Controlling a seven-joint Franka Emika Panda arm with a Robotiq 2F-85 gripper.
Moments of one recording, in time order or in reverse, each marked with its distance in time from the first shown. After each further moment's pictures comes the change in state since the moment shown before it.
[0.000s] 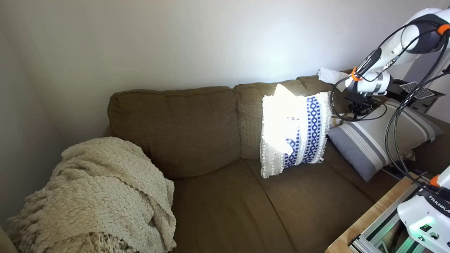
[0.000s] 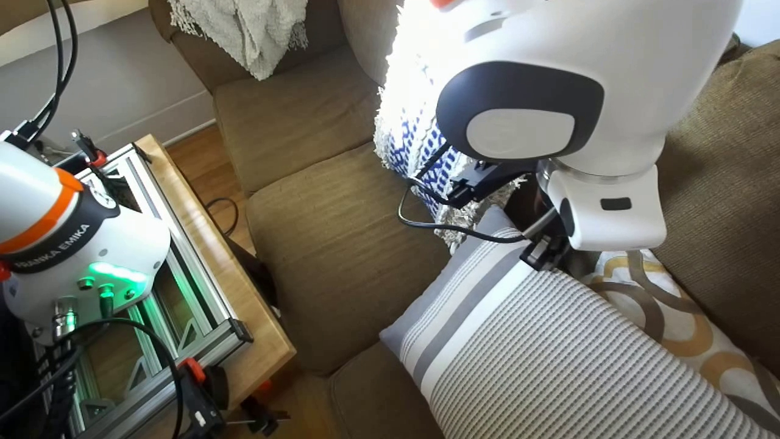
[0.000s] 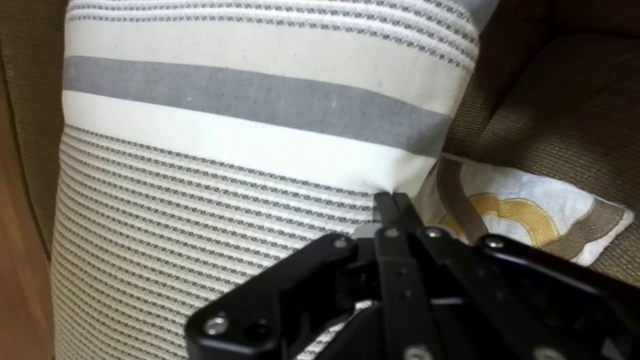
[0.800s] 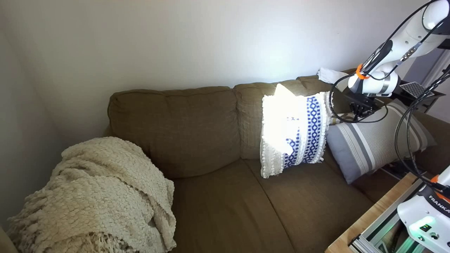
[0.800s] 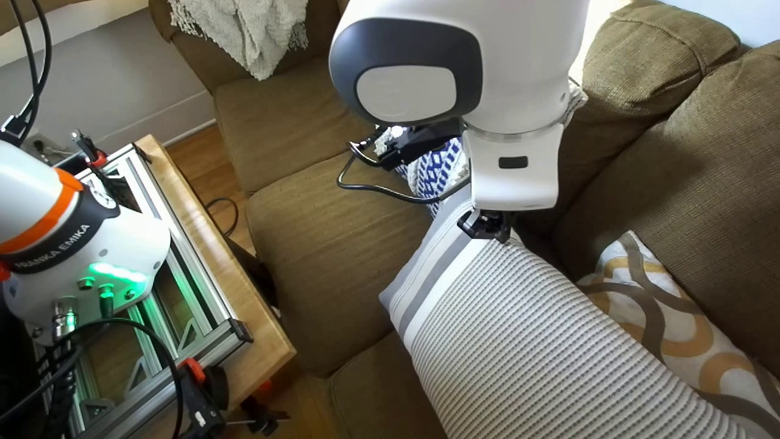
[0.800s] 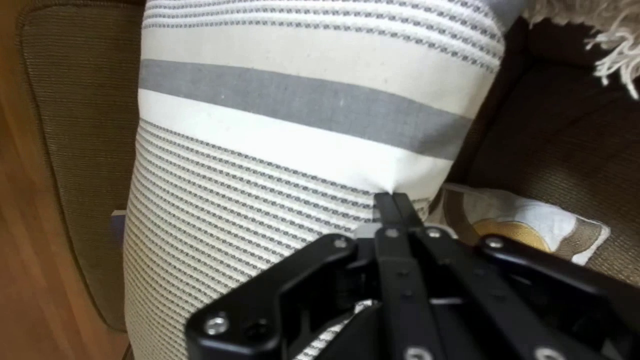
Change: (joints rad) arm 0.124 -0.219 -0.040 -0.317 -0.021 0.147 0.127
